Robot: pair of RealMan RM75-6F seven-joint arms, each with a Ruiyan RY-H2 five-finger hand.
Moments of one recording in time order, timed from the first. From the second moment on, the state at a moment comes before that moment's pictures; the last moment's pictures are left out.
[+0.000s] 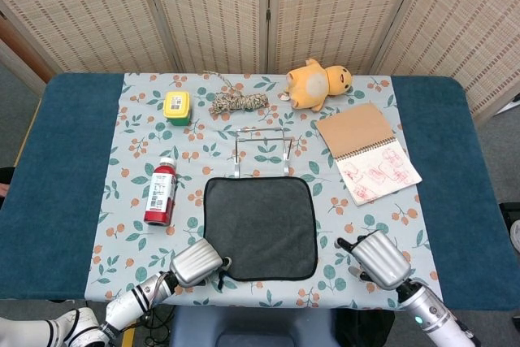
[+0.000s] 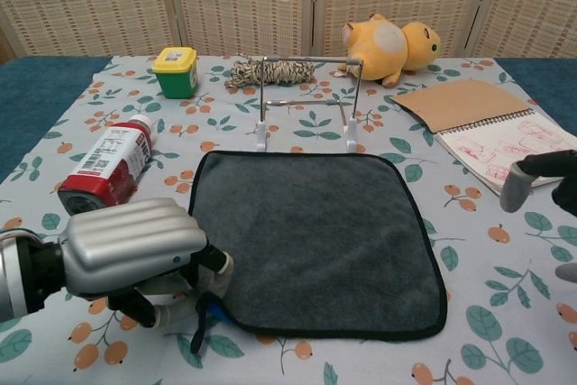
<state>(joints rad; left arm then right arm) -0.67 -1.56 0.10 -1.51 1.69 0.97 0.21 0.27 -1.30 -0.05 -1.60 -1.87 1.28 -0.23</state>
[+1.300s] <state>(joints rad) -0.65 -1.57 0.11 -1.50 1.67 0.99 0.18 0.41 -1.62 -0.08 -1.34 -1.83 1.15 -0.23</state>
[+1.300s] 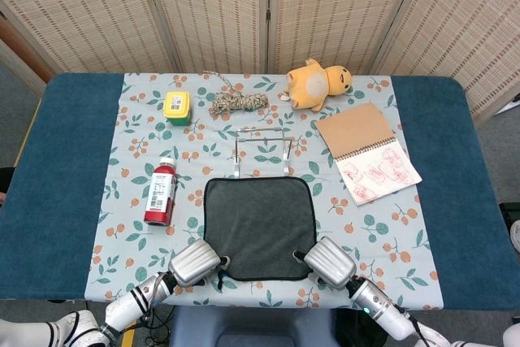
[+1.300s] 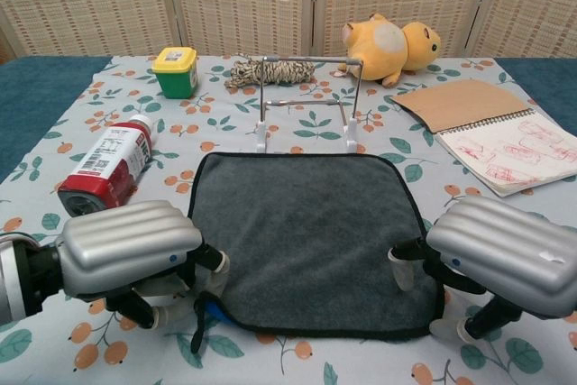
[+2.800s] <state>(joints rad) -0.78 -1.39 -0.17 -1.63 1.52 0.99 0.00 0.50 -1.52 0.12 -1.54 -1.71 1.27 -0.21</state>
